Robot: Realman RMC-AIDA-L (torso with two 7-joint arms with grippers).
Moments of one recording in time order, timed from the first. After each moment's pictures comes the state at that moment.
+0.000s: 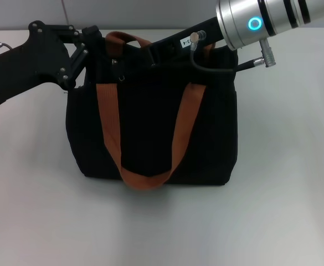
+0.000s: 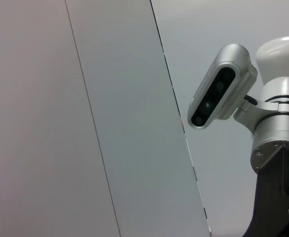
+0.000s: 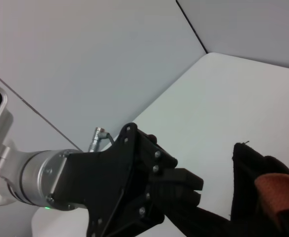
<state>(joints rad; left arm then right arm) -0.59 -2.04 0.44 0.48 1.80 1.67 -0.78 1.01 2.08 -1.08 -0.72 -2.01 -1.40 2.33</state>
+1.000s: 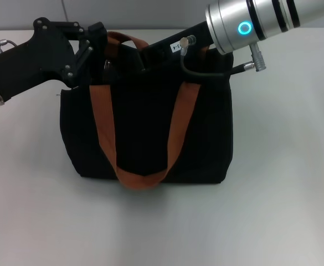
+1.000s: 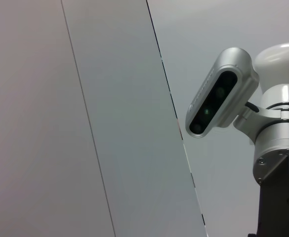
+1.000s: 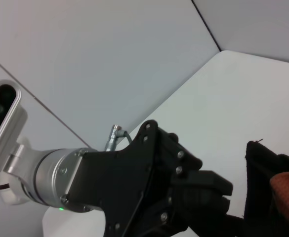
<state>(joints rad) -0.60 -2.04 0.44 0.48 1.80 1.67 -0.78 1.01 2.08 -1.12 -0.71 -1.96 -1.38 2.32</state>
